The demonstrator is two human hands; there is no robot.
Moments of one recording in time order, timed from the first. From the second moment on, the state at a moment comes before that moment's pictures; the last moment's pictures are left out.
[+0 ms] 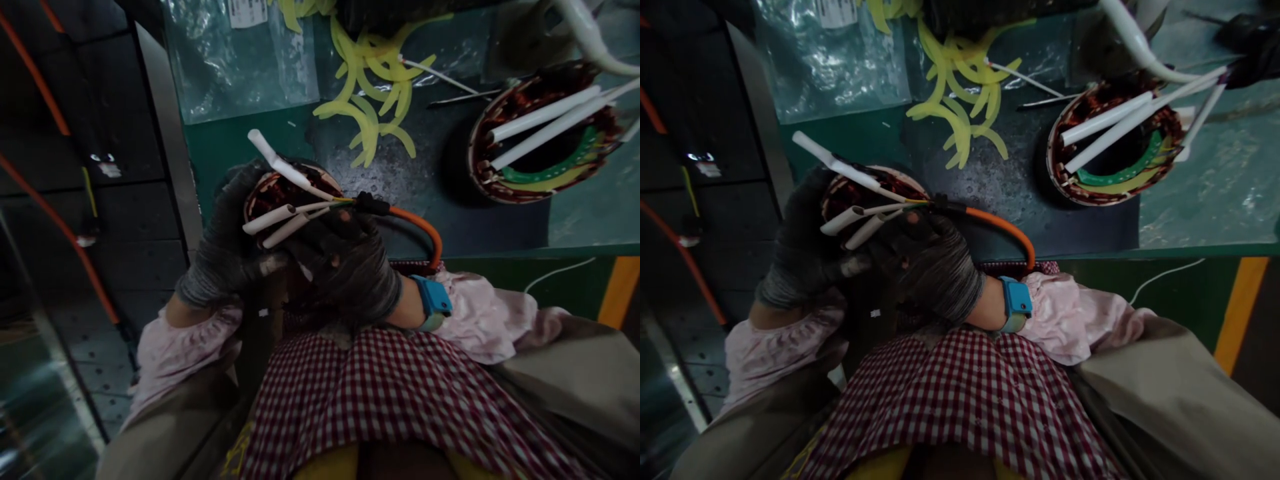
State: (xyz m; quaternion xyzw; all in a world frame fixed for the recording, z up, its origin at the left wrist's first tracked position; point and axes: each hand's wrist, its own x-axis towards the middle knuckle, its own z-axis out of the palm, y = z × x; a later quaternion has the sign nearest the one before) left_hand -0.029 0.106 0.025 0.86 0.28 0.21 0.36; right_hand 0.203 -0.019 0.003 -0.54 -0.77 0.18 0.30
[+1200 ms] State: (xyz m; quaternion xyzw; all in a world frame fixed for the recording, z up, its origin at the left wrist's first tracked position) left_hand 0.020 0.058 0.024 0.85 0.34 0.26 0.31; right_hand 0.286 0.007 0.001 -0.54 -0.78 0.13 0.28
